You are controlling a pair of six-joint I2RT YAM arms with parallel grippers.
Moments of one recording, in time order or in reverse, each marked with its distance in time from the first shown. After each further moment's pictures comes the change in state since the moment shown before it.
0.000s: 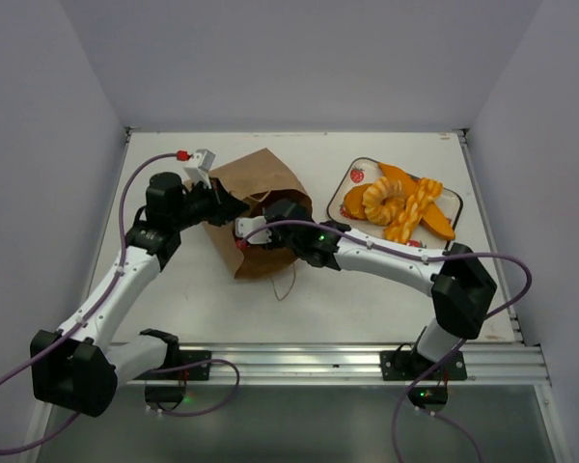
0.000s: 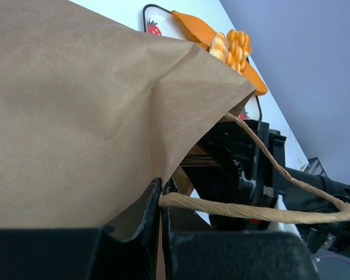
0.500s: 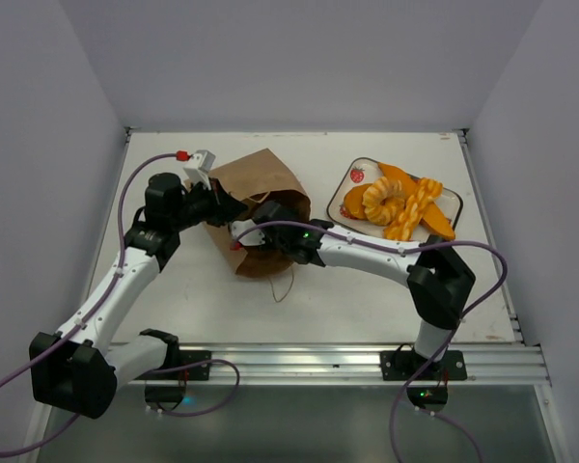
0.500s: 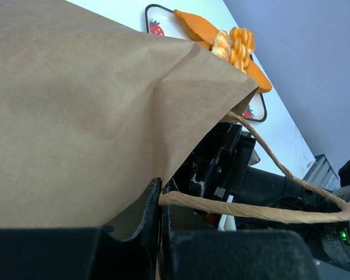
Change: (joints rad) left arm 0.000 -0.012 0.000 -0.013 -0.001 0.032; right arm 0.008 0.121 0.075 -0.046 0.037 -0.002
